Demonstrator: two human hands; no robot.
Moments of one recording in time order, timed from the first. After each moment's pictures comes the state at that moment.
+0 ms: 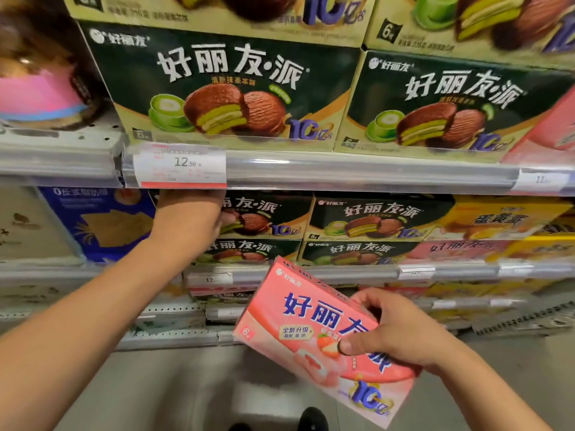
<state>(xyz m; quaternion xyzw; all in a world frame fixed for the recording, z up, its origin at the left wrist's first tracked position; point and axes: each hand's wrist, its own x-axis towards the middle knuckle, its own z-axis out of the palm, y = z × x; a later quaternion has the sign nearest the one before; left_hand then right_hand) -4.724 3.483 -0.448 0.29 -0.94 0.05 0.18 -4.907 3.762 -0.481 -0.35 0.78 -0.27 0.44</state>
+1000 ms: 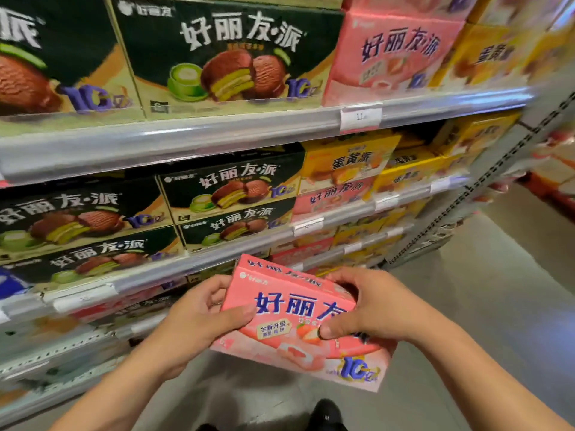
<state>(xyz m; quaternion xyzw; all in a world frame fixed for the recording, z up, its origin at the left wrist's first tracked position) -4.767 3.669 -0.528 0.25 -0.59 -0.77 -0.03 -4.932 3.896 -0.455 -0.33 0.88 -0.18 0.29</state>
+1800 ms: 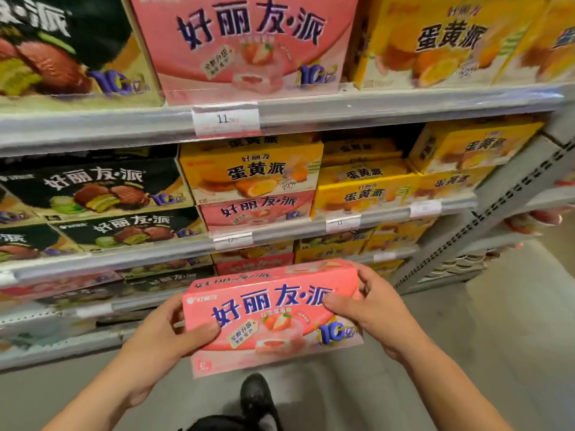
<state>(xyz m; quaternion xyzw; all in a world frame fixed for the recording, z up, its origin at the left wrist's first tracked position) -4.900 3.842 -0.545 0.38 -0.59 -0.71 0.08 -5.146 4.059 -0.536 -0.17 0.67 -0.60 0.42</state>
